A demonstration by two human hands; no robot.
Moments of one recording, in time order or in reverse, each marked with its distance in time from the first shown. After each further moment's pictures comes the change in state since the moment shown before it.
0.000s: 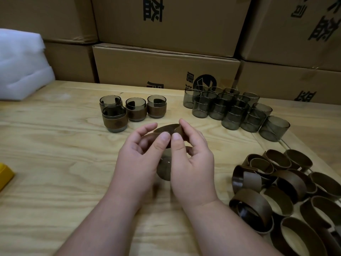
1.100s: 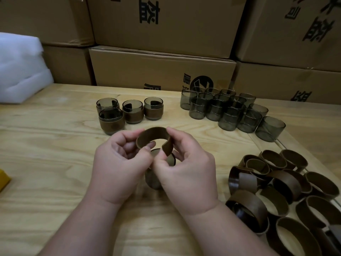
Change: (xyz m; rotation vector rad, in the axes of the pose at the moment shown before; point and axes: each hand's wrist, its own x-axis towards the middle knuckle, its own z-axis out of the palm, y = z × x) left_hand 0.000 0.016 -0.013 0.096 0.084 0.116; right_hand -0.004 -0.004 -0.003 -0.267 0.025 -0.154
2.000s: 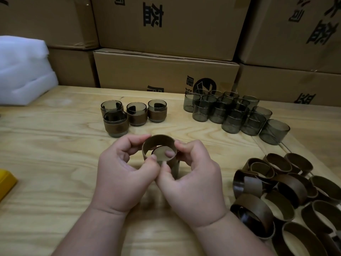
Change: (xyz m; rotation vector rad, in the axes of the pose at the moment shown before) left_hand -0.007 0.005 -0.003 0.204 0.011 0.189; right_hand -0.007 -0.001 -0.007 0.035 0.007 -0.106
